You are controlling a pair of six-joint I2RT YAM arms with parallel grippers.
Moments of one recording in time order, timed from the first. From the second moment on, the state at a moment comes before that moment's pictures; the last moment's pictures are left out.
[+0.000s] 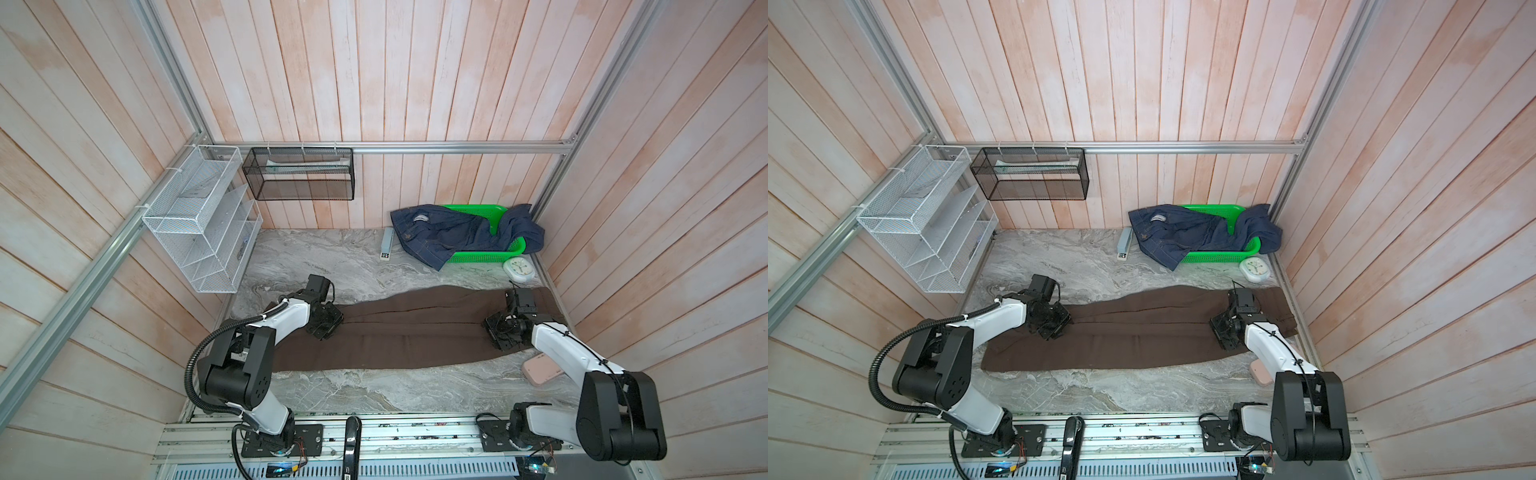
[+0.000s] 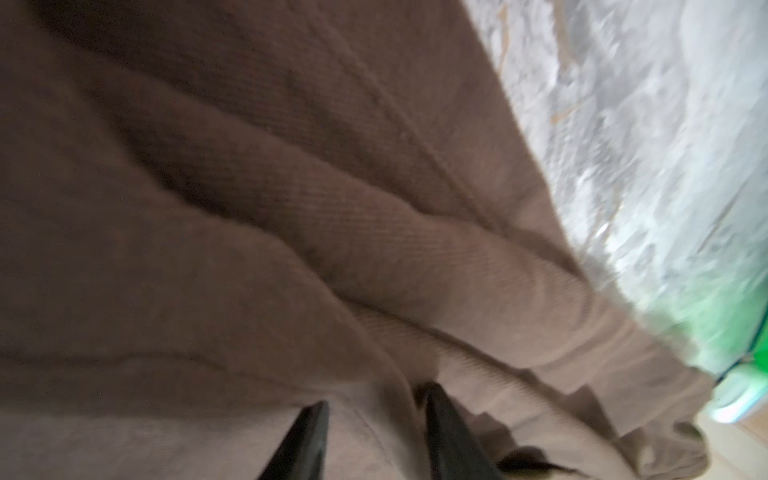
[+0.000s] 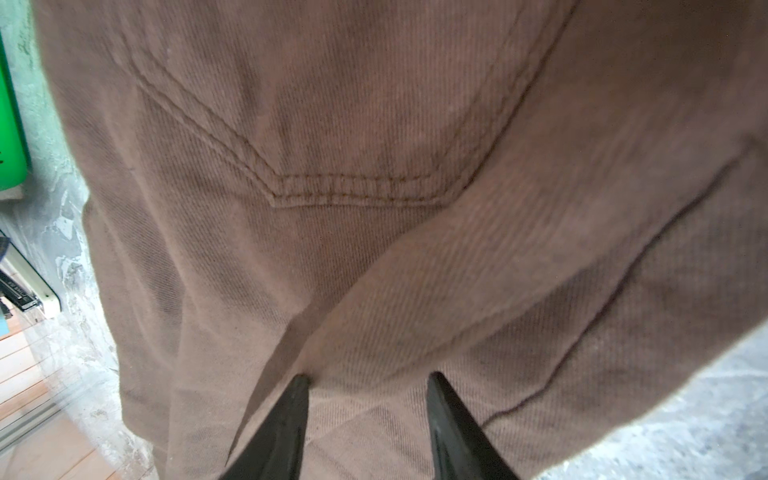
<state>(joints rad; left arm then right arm) -0.24 1.63 0.89 -0.52 0.24 -1.03 0.04 1.28 0.65 -0.52 -0.16 1.13</state>
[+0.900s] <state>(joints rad) -0.24 1.47 0.83 -0.61 0.19 -1.03 0.04 1.32 0.77 -0.58 -0.17 1.15</state>
